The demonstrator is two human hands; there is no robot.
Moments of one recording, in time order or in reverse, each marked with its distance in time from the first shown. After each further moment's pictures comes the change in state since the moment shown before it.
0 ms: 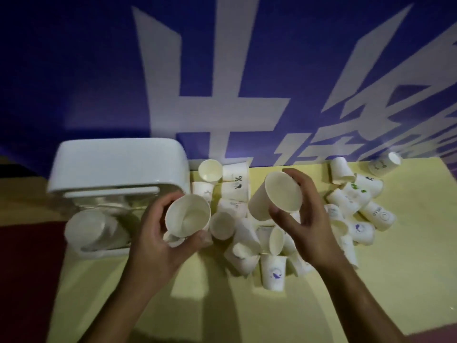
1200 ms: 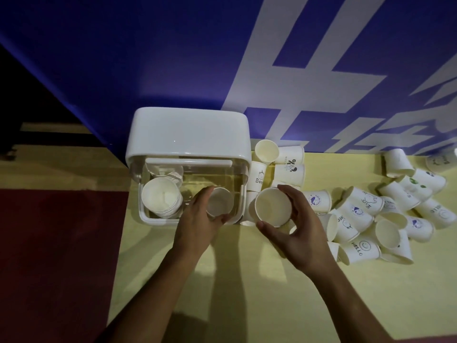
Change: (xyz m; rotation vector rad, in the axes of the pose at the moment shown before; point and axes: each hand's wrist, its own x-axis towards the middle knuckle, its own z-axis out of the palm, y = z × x) left_hand 0.002 -0.123 -0.045 0.477 0.001 -0.153; right_hand -0.040 0.008 0.140 -0.155 -0.073 0.074
